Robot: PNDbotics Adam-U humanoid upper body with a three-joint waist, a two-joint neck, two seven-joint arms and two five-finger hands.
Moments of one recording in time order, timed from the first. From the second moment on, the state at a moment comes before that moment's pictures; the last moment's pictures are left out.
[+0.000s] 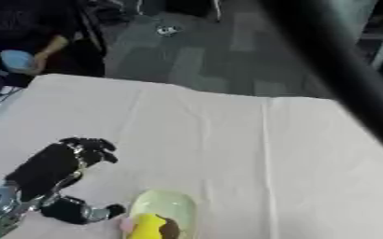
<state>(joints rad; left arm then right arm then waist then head) 0.13 0.77 -0.17 -1.99 -0.83 0.03 0.44 0.05 -0.22 0.04 -1.99 0.80 -0.61 -0.61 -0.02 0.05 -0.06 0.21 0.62</state>
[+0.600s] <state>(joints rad) -0.02 0.58 -0.10 -1.99 -0.67 -0.22 0.77 0.16 -0.03 0.19 -1.99 1.14 -0.61 -0.61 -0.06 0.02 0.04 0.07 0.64</state>
